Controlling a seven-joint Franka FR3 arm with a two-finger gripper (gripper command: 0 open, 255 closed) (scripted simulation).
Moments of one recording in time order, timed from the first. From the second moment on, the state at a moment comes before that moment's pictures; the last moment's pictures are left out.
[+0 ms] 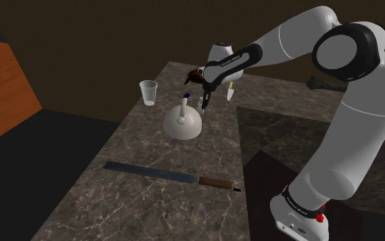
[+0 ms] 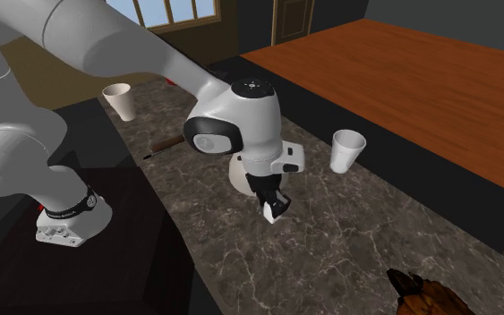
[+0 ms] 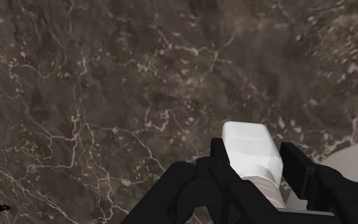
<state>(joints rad) 0.00 0.19 -0.16 -2.10 0.02 2.43 -0.80</state>
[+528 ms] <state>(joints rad) 0.01 0.13 -0.16 -2.06 0.01 2.34 -0.79</state>
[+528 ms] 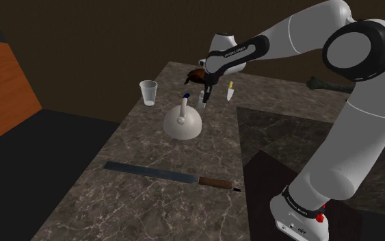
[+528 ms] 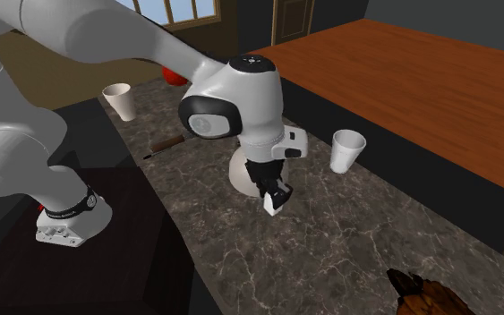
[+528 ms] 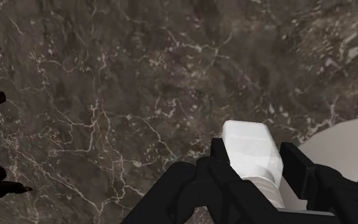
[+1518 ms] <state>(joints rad) 0.01 0.06 -0.17 -1.95 -0.01 2.14 -0.78</state>
